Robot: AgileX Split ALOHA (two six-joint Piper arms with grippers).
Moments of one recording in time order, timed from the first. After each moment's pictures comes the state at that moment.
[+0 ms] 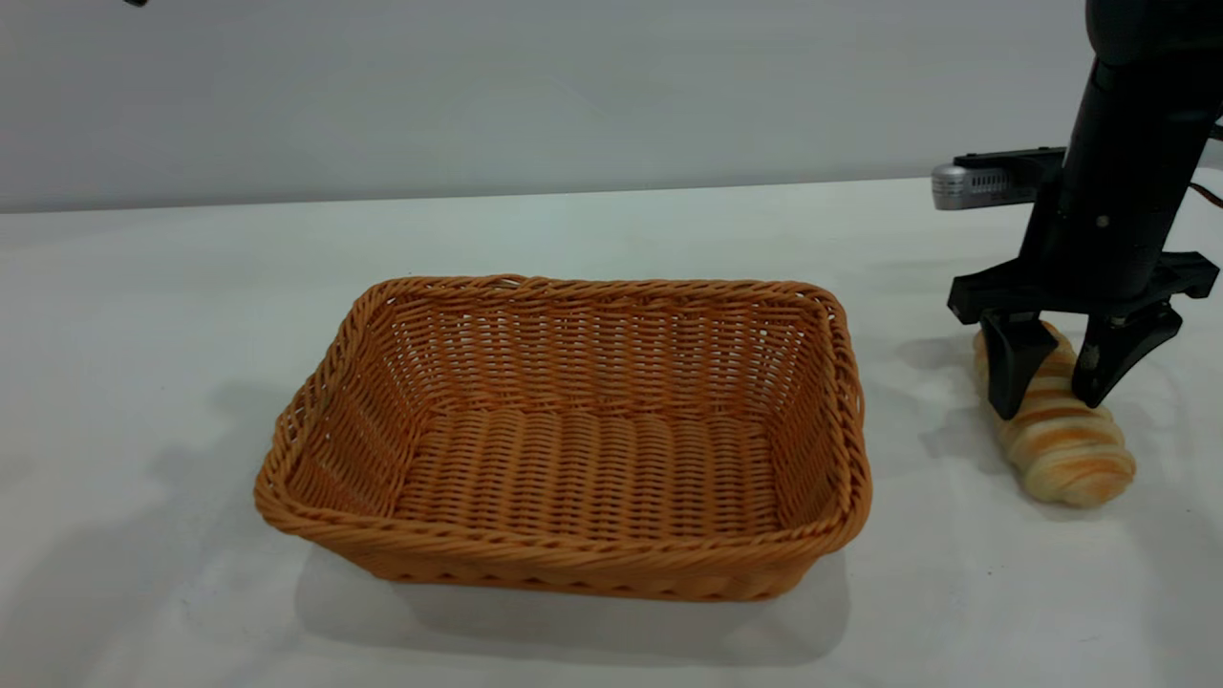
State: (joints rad) left arm -0.20 1.57 -1.29 -0.28 0.73 0.16; right arm 0.14 2.28 -1.43 0.06 0.74 -0.02
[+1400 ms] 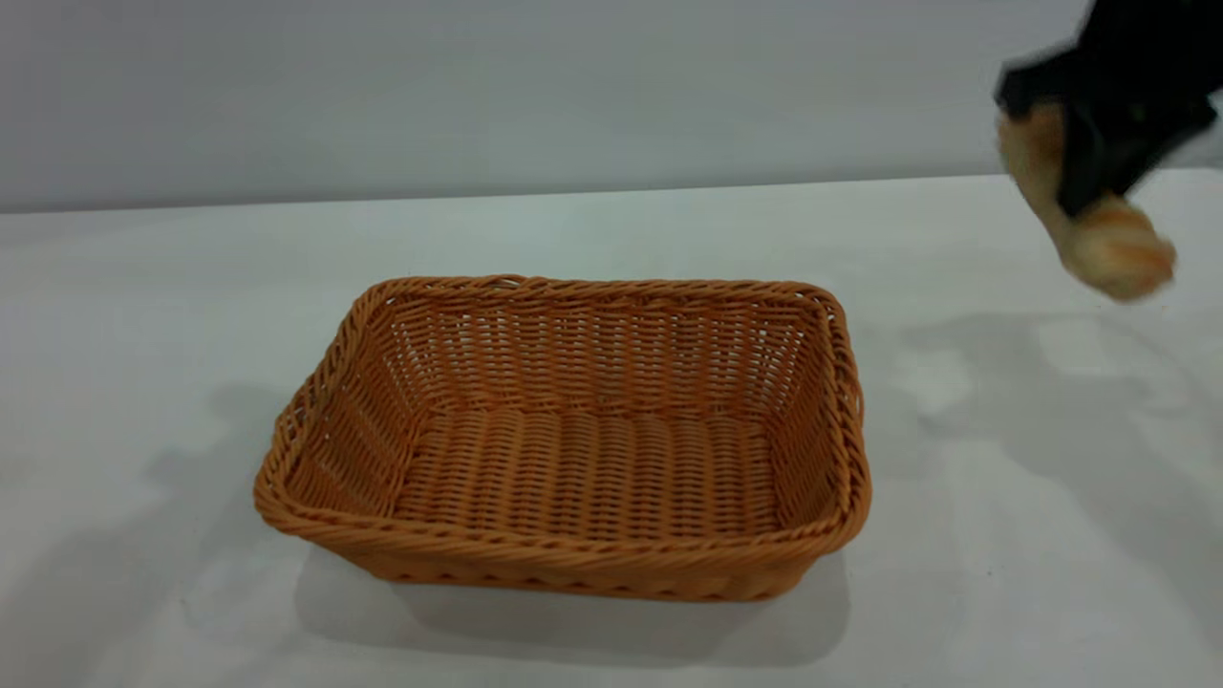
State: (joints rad) left arm -0.20 1.56 -1.29 -0.28 0.74 0.16; right arm 0.18 1.97 -1.45 0.03 0.84 -0.04
